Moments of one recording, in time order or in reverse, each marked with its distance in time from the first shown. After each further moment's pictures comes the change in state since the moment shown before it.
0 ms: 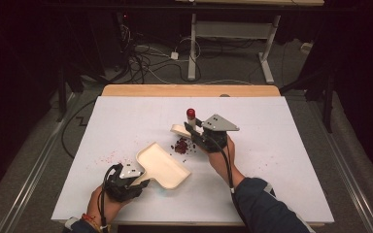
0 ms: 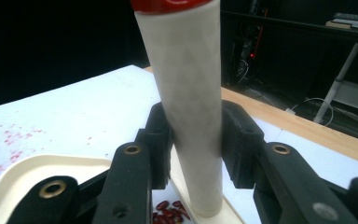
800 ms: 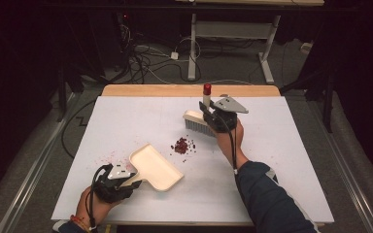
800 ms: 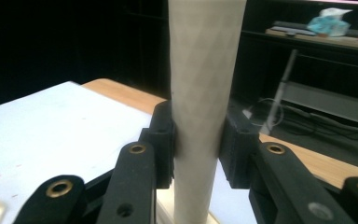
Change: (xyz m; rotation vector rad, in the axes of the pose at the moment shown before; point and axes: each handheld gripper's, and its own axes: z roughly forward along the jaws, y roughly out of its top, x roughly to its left) left arm 0.013 -0.014 -0.016 0.002 -0.007 0.021; right arm -0.055 0.014 0.020 -0.032 -0.168 0.031
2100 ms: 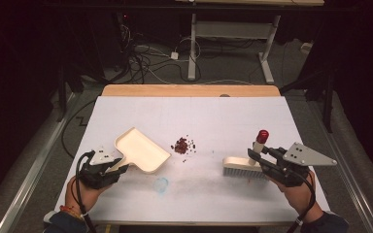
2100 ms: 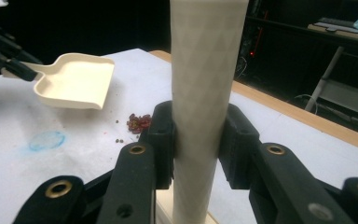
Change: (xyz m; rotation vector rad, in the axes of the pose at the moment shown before) left arm 0.038 0.004 -0.027 -0.078 0.072 -0.067; right arm -0.043 -0.032 -0.201 0.035 0.220 -0.082
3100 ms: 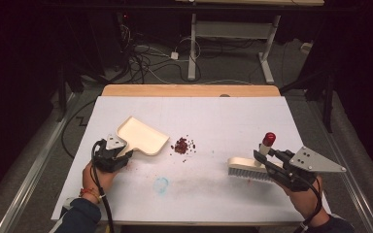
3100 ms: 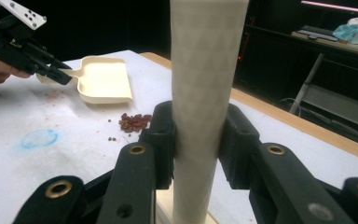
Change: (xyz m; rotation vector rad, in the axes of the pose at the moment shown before) left arm 0.025 0.018 0.055 -0.006 0.155 -0.048; right arm 0.005 0.000 -0.017 -0.012 -0.051 -0.025
